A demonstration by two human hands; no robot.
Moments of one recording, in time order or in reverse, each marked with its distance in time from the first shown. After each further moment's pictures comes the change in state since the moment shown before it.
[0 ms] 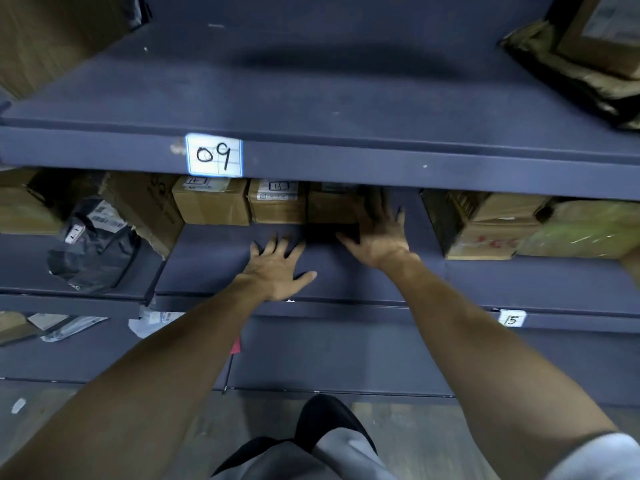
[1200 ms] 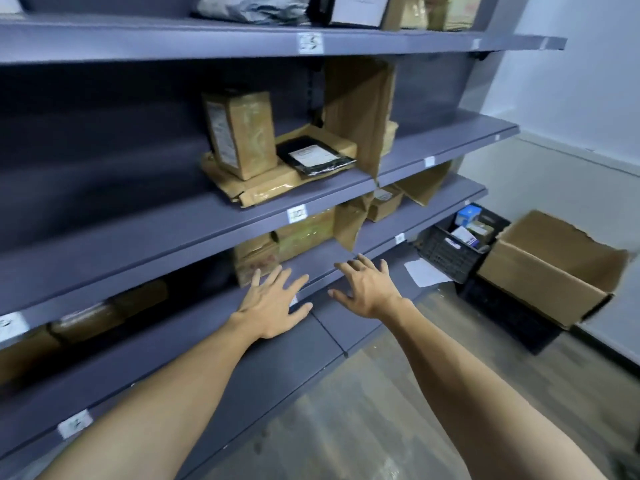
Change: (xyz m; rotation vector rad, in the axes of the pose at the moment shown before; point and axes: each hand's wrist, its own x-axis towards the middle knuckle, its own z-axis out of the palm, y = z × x) left_hand -0.149 0.313 -0.166 0.183 0.177 0.725; right_hand -0.359 0.153 -0.228 -0.037 -0.040 0.534
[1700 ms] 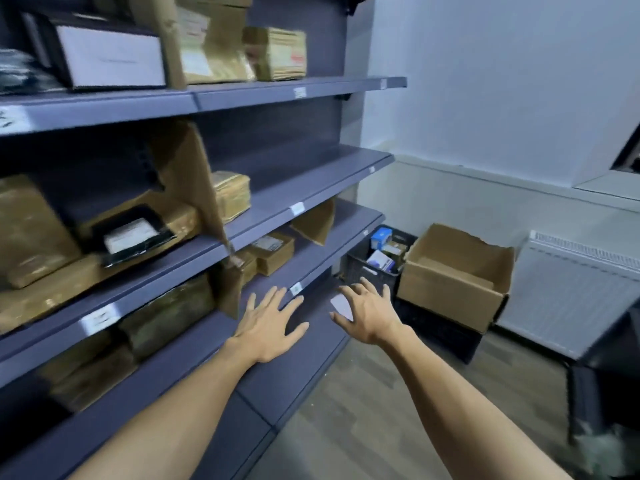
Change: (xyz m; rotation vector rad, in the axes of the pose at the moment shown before) left_hand 0.222 0.220 -0.050 0.022 0.044 0.208; right_hand -0.023 0.291 -0.038 0.024 0.076 0.309
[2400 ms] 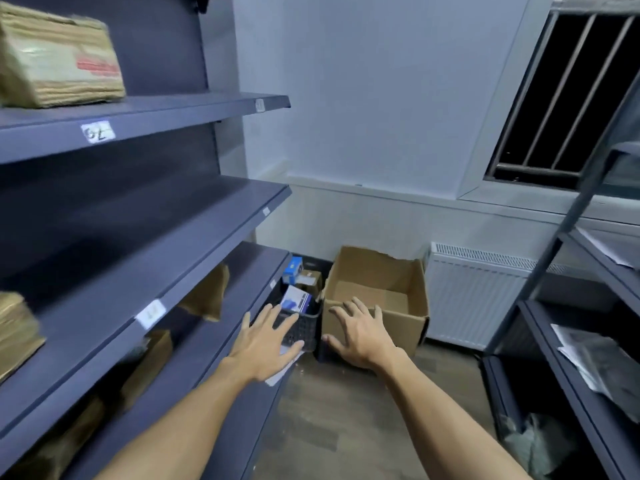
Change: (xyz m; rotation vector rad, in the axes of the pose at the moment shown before) left_hand 0.337 0.089 -0.016 -0.044 0.000 0.364; right_hand 0.158 0.219 -0.020 -0.035 0.008 0.338
